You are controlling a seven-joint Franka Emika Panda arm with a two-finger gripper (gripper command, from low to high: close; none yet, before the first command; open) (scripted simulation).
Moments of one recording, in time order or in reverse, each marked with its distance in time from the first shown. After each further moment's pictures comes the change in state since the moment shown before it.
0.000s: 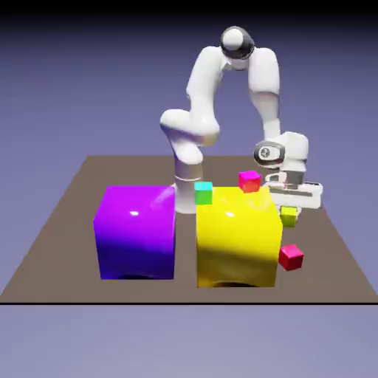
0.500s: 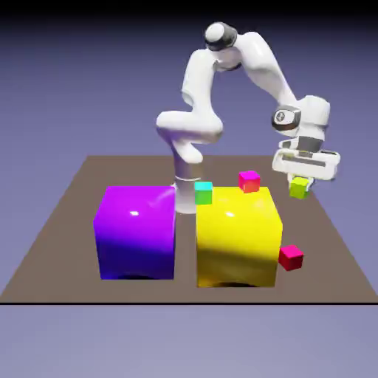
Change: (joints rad) arm 0.353 -0.124 -0.544 0.146 0.099 -0.536 0.155
